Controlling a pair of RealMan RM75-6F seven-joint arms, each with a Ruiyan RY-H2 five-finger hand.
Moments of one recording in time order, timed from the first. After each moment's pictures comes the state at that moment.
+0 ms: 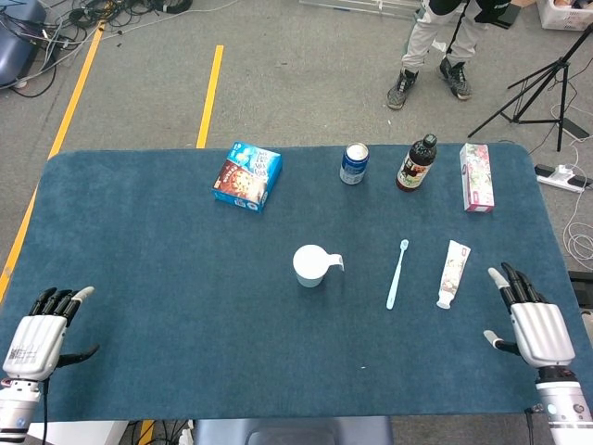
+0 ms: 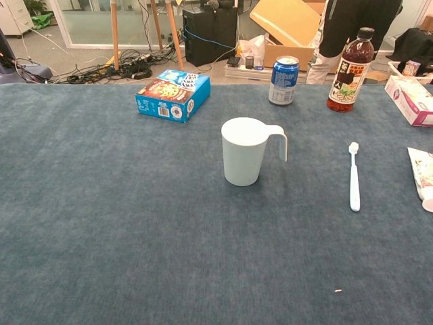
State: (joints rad) left arm -0.13 -1.15 -0.01 -1.61 1.49 1.42 0.13; right arm 0.09 -1.13 0.04 -1.67 -1.43 1.40 -0.21
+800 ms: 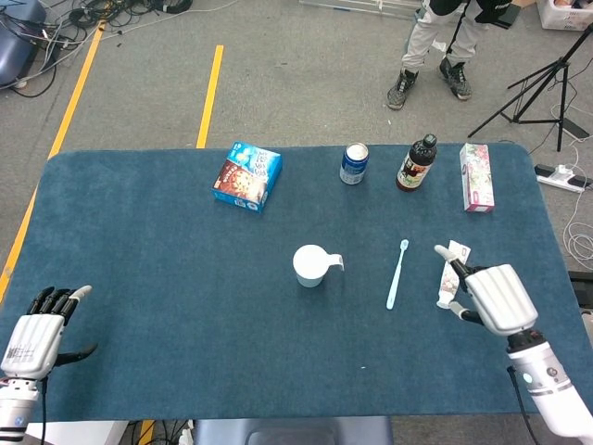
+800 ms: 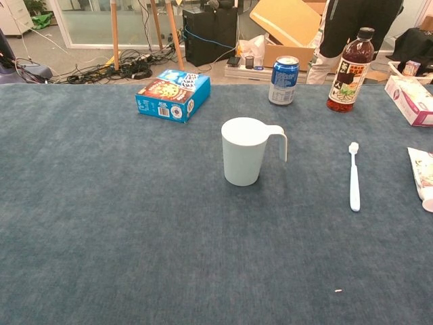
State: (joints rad) left arm -0.13 -1.15 -0.02 -1.61 1.48 1.41 0.12; right arm 0.28 -1.02 0.12 -1.79 -1.56 1.28 -0.27
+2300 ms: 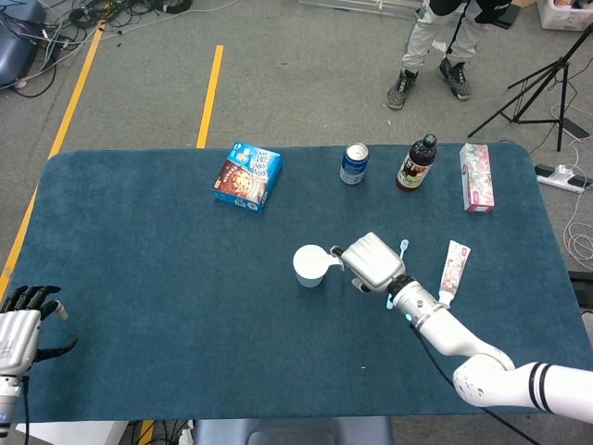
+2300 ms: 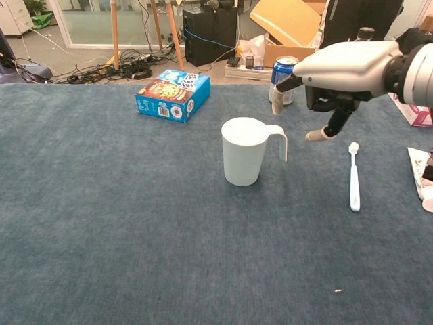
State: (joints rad) left arm -0.12 -1.10 -0.05 -1.63 1.38 1.39 0.13; right arm 0.80 -1.25 0.18 -1.73 -1.17 0.81 -0.62
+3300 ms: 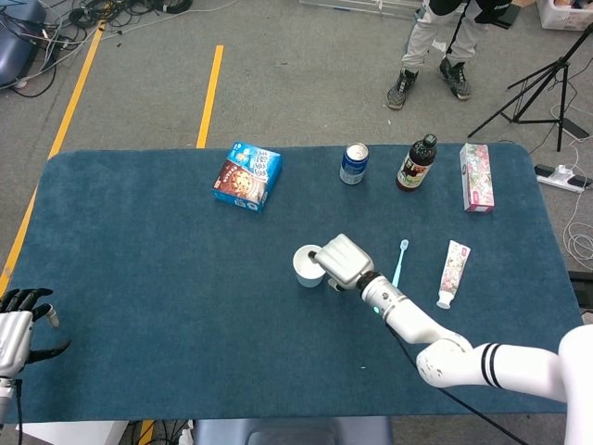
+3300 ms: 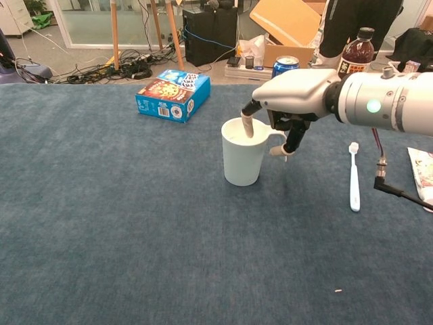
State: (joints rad) left arm -0.11 -1.08 -0.05 -1.63 1.36 1.38 0.11; right arm 0.95 -1.41 0.13 -1.57 -1.04 0.77 -0.63
